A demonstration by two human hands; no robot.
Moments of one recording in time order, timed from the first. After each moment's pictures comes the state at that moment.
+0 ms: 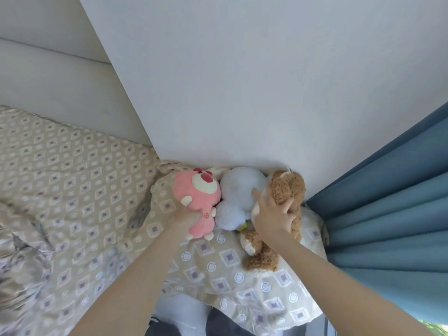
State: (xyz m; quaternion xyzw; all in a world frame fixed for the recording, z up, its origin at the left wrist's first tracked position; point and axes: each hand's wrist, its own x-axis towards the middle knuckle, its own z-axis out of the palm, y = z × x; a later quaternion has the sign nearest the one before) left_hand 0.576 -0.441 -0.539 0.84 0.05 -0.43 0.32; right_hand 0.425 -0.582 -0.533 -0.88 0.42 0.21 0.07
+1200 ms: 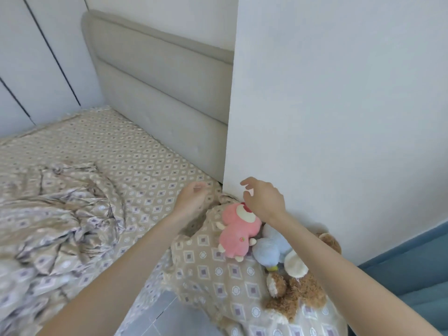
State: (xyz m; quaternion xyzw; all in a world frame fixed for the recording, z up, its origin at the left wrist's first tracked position) left_hand 0.585 -0.319 -0.358 0.81 0.03 -0.19 0.55; right_hand 0.514 -0.490 -0.323 -0.96 0.16 0.02 0.24
